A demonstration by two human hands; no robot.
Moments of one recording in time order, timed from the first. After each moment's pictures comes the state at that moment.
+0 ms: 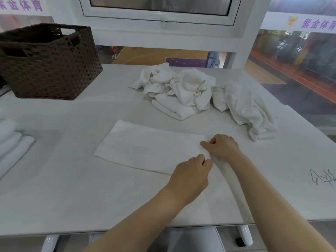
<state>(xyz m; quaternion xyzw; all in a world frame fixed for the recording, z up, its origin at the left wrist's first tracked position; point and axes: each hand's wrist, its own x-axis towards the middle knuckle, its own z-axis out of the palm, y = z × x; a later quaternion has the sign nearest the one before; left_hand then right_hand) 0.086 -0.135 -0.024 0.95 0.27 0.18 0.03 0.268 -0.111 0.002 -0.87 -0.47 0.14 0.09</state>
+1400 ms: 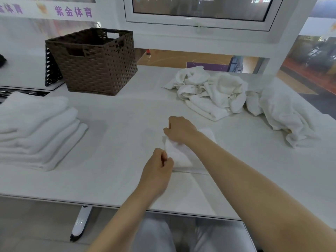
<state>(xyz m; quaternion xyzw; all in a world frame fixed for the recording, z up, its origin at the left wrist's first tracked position) -0.085 -0.117 -0.005 0.66 0.54 0.34 0.41 0.046 -0.019 0.047 -0.73 -0.67 0.13 0.09</state>
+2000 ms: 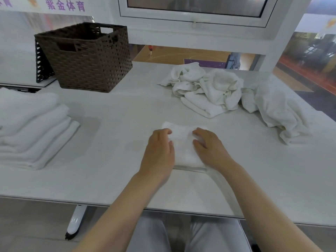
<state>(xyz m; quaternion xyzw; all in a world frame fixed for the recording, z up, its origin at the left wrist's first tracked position) -0.056 -0.094 0.006 0.77 0.51 0.33 0.21 0.131 -0.109 0.003 -0.71 -0.64 0.14 0.26</state>
